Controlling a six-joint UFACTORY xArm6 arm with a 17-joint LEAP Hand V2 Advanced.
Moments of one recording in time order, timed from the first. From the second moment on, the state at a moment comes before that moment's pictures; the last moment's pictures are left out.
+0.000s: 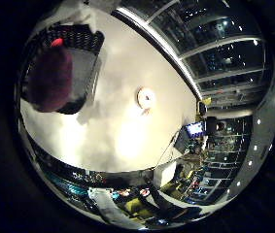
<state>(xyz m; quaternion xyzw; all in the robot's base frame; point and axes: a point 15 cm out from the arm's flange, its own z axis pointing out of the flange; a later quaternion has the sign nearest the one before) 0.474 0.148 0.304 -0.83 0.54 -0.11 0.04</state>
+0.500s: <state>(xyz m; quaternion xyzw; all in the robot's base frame) 0.466 0.069 0.332 -0.80 0.58 -0.13 0.05</state>
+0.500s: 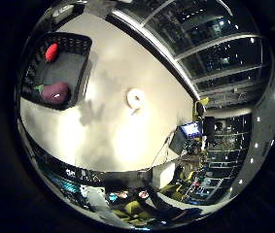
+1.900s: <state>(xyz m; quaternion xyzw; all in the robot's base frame) 0.564 -0.229 0.173 -0.69 0.72 -0.08 -0.03</state>
